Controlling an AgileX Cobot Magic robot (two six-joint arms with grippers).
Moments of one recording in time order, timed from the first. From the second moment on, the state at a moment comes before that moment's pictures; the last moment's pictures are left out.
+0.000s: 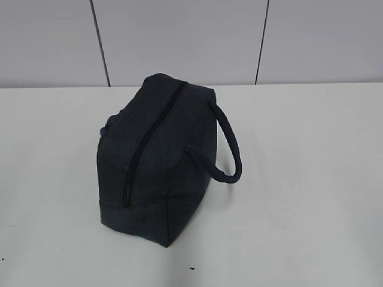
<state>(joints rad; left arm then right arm) -0.30 -0.02 -0.52 -0.07 1.11 0.03 0.11 -0.02 -0.50 0.01 1.16 -0.16</state>
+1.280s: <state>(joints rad) -0.30 -0.02 -0.52 -0.04 1.11 0.04 0.11 -0.02 -0.50 0.00 1.16 -0.16</state>
